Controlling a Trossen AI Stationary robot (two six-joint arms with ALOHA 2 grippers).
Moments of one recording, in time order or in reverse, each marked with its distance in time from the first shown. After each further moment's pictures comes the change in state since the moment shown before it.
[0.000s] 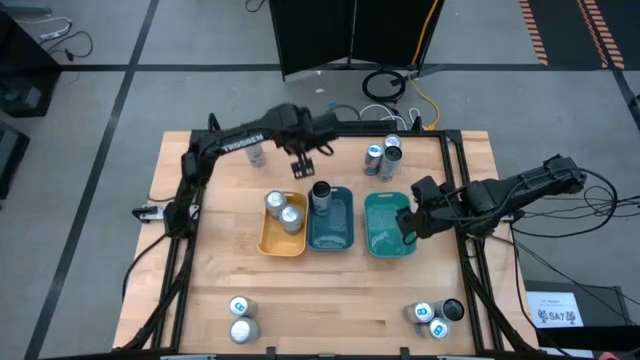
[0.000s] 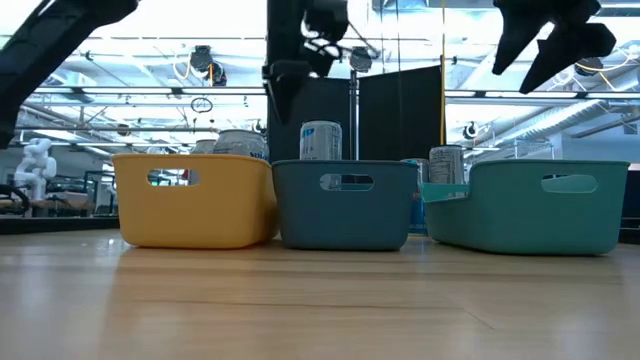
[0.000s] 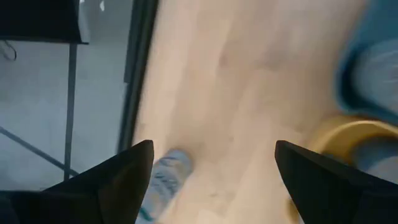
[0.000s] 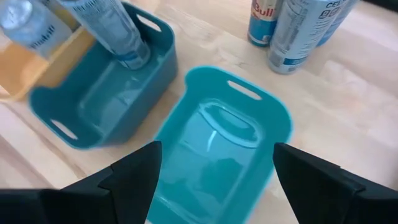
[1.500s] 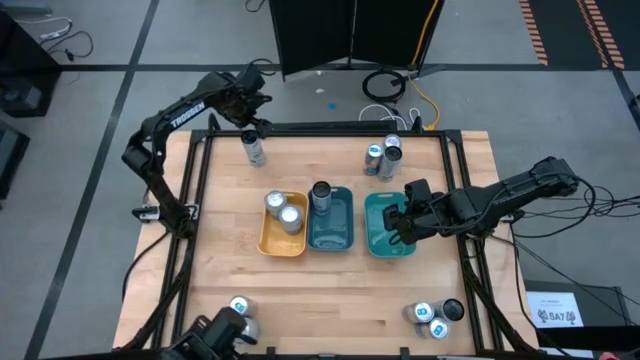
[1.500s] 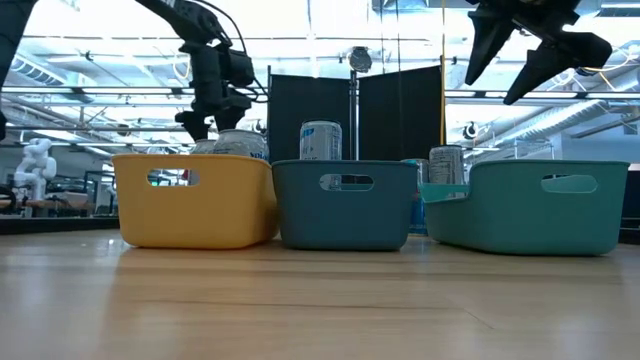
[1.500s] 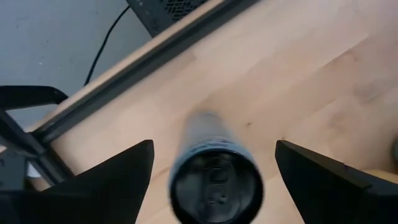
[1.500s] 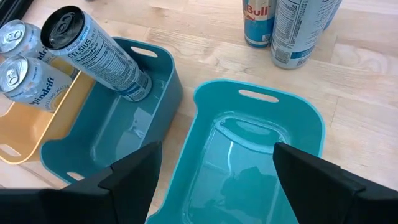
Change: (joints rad) left arm 0.560 -0.372 -0.642 0.382 0.358 -0.152; right arm -0.006 0.112 0.000 0.085 0.075 0.248
